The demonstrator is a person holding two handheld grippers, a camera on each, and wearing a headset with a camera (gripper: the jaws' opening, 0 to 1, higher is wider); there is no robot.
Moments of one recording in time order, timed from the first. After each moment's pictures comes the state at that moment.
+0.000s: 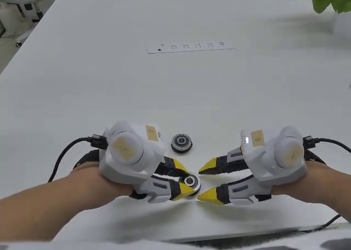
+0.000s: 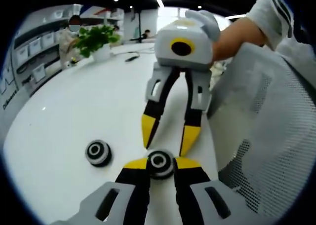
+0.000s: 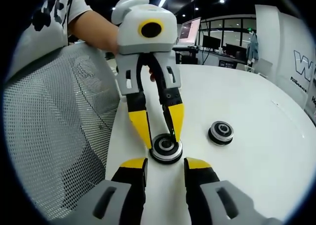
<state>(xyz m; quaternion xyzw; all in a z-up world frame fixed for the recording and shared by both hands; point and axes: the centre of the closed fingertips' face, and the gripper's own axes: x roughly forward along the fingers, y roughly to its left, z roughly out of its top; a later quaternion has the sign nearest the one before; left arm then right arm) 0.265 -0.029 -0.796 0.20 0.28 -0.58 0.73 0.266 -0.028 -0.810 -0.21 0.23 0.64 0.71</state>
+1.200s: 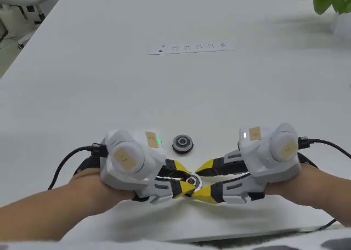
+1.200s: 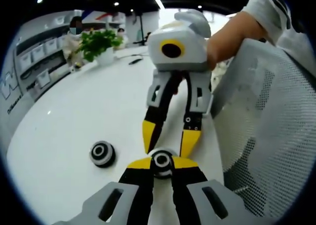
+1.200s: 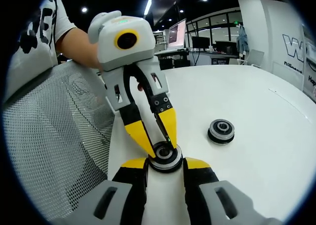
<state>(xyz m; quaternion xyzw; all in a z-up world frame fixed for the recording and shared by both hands) 0.267 -0.027 -0.795 0.22 0.25 -0.57 0.75 0.270 -0.017 -0.808 -0.14 0.25 0.63 0.73</state>
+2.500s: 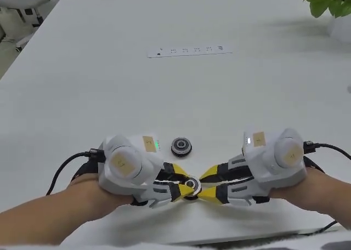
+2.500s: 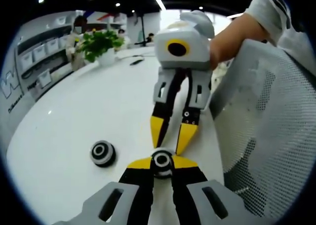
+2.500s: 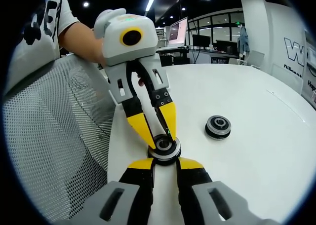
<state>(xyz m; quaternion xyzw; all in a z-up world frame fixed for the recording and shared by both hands) 0.269 -0.027 -0.796 0.21 0.25 -0.57 0.76 0.270 -0.030 -0.813 -0.16 0.25 0.62 0.73</state>
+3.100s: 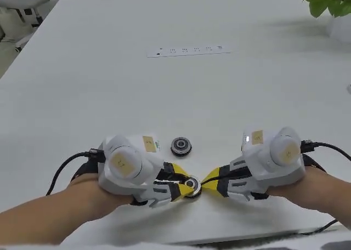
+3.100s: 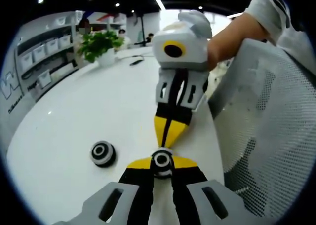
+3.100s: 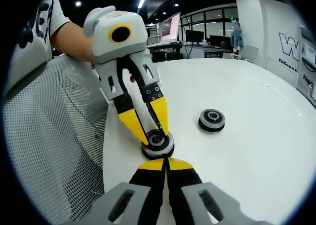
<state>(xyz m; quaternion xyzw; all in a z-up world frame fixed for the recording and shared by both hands) 0.269 -0.028 -0.797 0.21 0.25 -0.57 0.76 0.280 -0.035 -0.820 -0.16 0.28 0.59 0.74</state>
